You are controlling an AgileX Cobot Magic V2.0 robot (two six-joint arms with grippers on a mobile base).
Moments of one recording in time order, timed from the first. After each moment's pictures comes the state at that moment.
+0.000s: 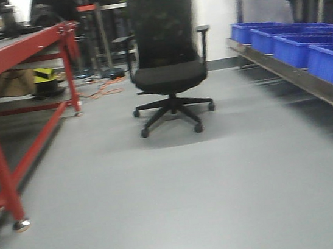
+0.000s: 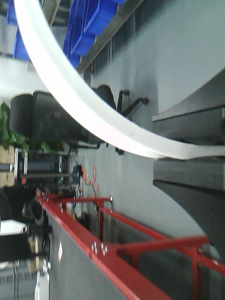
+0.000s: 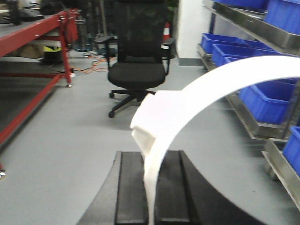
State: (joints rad) left arm 0.08 0.62 -0.77 -0.17 0.29 0.16; right arm -0.23 0.52 -0.77 0.20 0.50 -0.15
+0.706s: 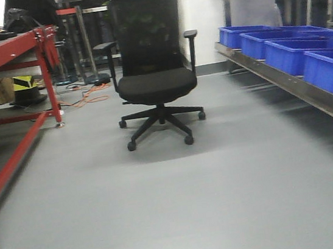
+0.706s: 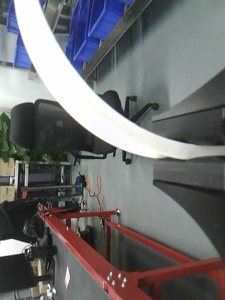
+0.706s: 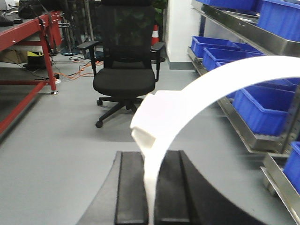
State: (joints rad) left arm 0.08 0.62 -0.77 -0.17 0.29 0.16; right arm -0.23 0.51 -0.77 0.20 0.50 -0.15
